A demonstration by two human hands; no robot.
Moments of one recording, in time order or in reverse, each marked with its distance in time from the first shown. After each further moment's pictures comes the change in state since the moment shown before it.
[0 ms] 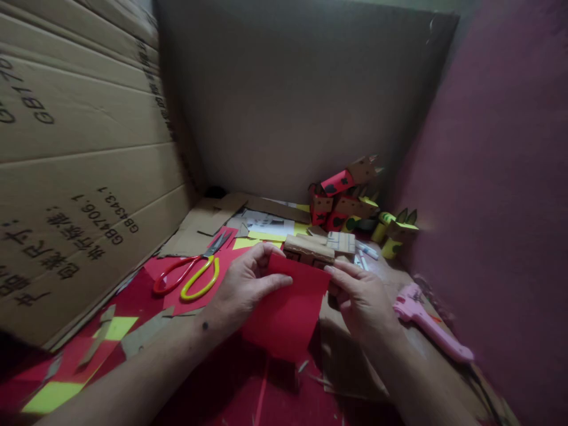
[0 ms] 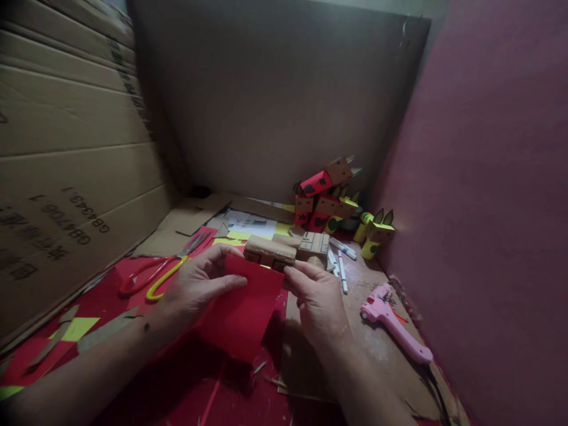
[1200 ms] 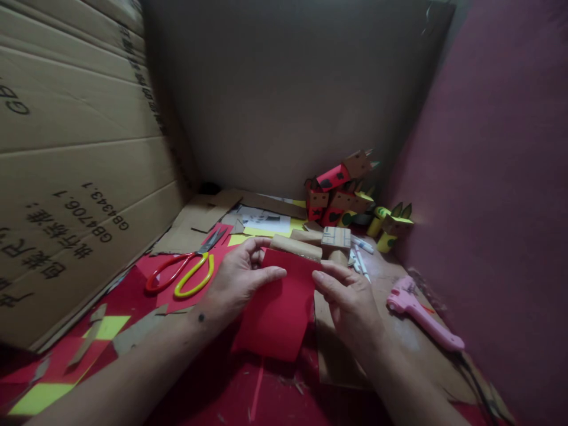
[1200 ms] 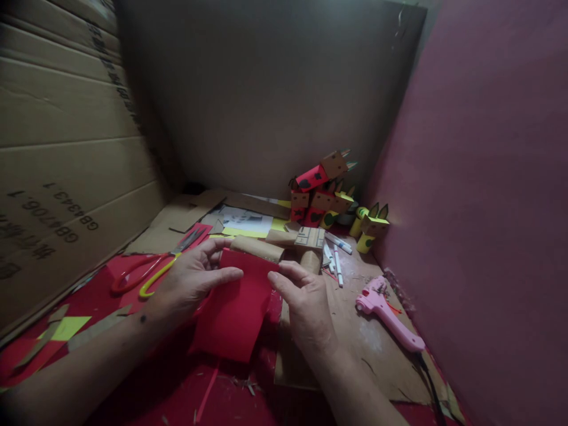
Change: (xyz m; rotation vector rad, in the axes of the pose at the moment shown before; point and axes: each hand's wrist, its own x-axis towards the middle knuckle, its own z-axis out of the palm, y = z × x) left_hand 0.005 0.002 0.001 0.070 0.092 -0.048; right_hand -0.009 0.017 -0.006 -0.127 -0.090 -0.110
